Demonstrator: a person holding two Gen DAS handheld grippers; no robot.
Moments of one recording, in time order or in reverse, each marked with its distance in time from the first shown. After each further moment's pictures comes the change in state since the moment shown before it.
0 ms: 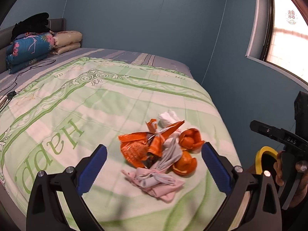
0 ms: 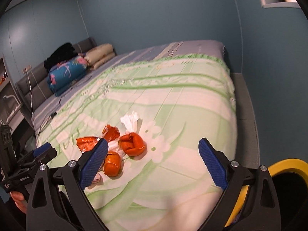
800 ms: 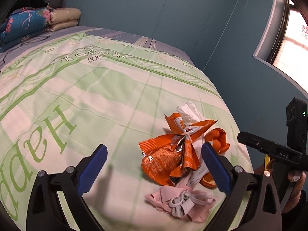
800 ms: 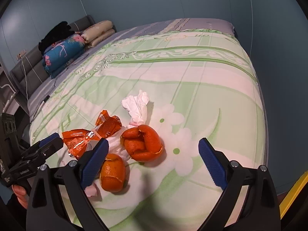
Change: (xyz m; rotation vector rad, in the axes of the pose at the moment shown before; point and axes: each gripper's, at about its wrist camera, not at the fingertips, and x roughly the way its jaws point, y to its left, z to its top) left arm 0.078 0.056 0.007 -0.099 0.110 -0.095; right arm 0.101 0.033 -0.002 -0.017 0.170 -0.020
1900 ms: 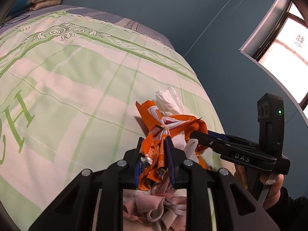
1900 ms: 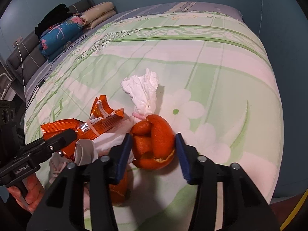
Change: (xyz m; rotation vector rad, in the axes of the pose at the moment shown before) left arm 0.040 -0.006 0.002 -0.041 0.125 -0.199; right arm 0.050 0.017 0.001 -0.049 0.129 -0.005
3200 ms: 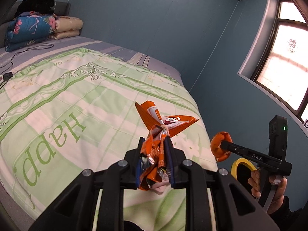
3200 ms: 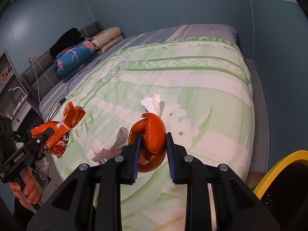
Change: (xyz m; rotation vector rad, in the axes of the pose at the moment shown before) left arm -0.157 -0.063 -0.031 0.027 -0.243 0.144; right arm -0.147 -0.012 -0.038 0.052 -0.189 0.093
